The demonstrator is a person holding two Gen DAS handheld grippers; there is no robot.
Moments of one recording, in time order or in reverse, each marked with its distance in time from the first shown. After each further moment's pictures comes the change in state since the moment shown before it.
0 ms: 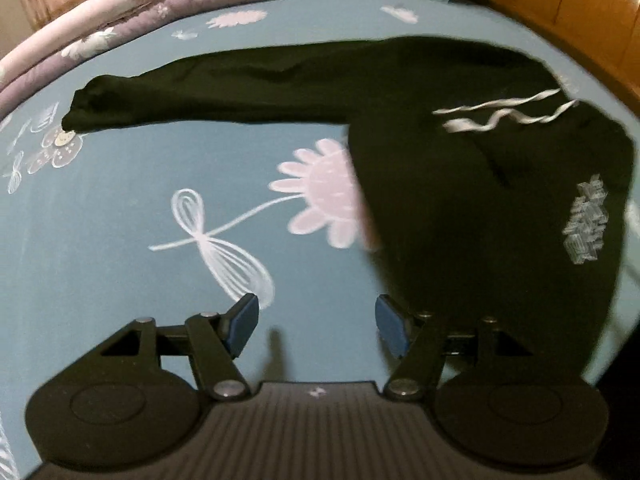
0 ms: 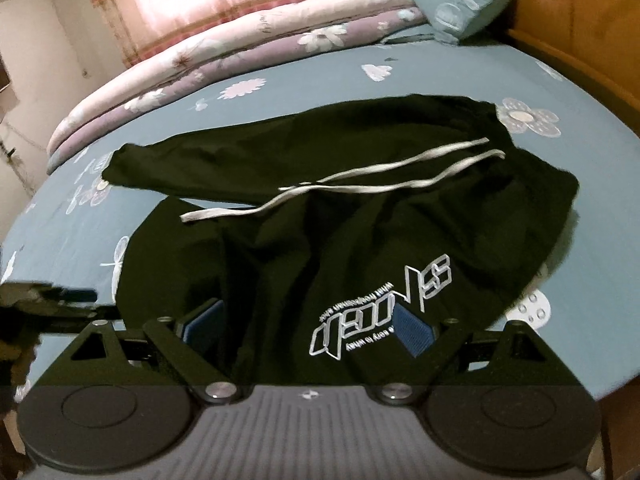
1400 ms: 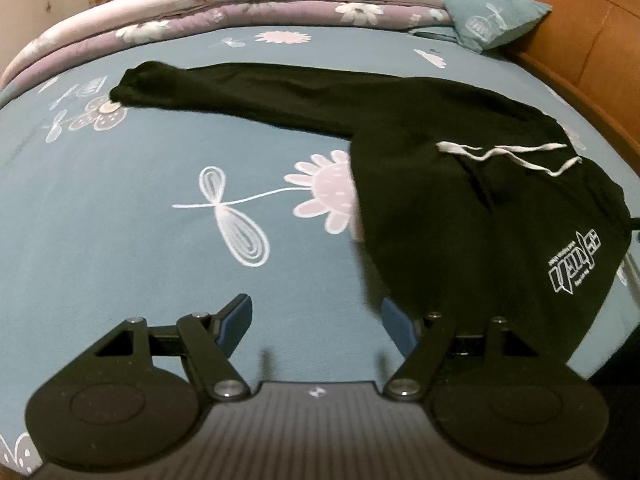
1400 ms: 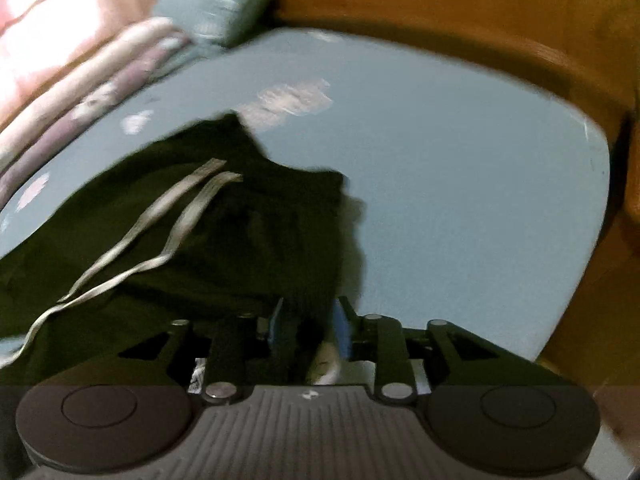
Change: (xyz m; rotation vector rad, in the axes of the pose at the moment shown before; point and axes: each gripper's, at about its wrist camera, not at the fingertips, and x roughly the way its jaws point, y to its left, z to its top) left arm -0.027 -0.005 -0.038 -0.196 -0.101 0.059; right arm 0.021 -0.132 0.025 0.331 -0.095 -0.379
